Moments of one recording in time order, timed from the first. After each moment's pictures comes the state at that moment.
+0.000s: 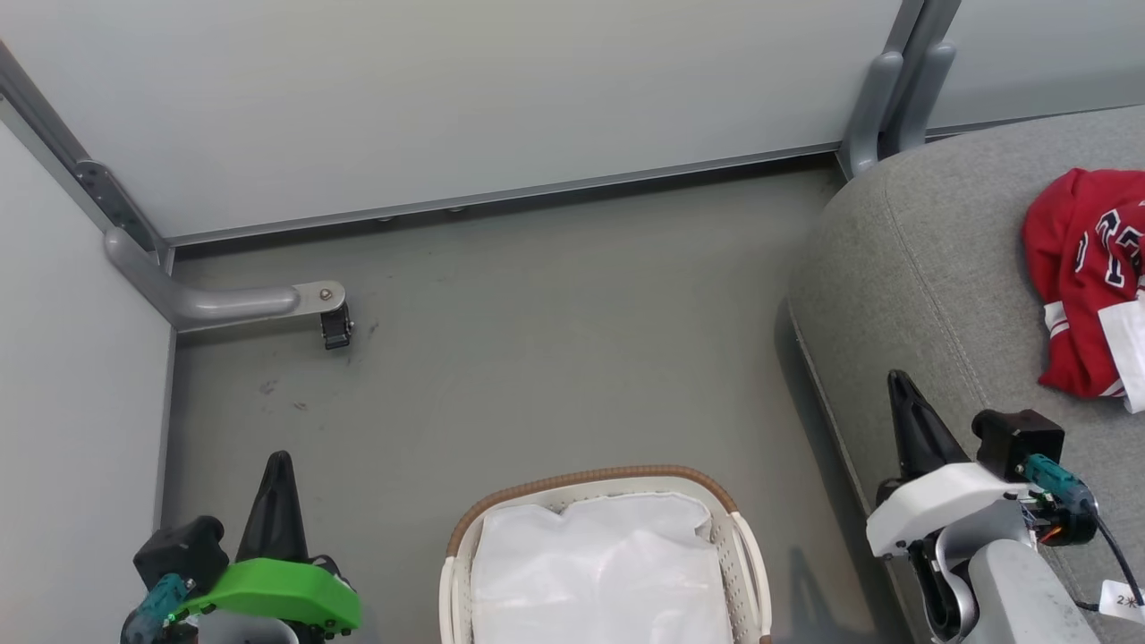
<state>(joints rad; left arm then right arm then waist) -0.08 0.04 0.00 0.39 -0.35 -0.10 -0.25 -0.23 -0.04 -0.05 0.44 0.18 0.13 -0.24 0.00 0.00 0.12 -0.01</state>
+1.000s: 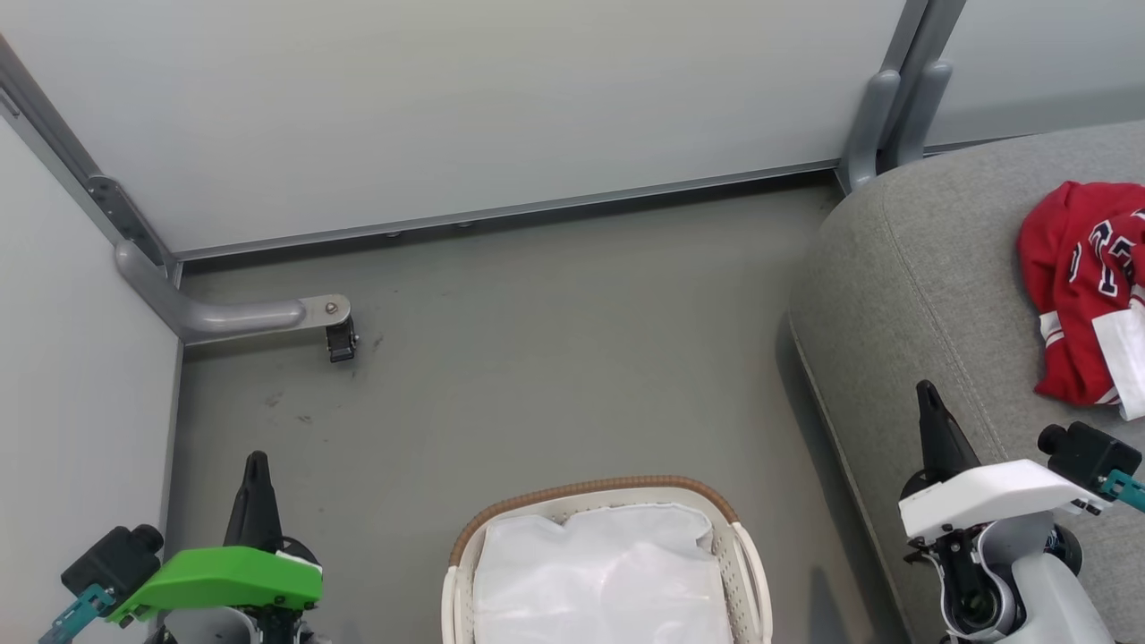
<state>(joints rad) -0.08 0.04 0.04 0.34 -0.81 -0.11 -0.12 -0.19 -0.04 -0.07 0.37 0.70 0.13 -0.12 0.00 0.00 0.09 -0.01</state>
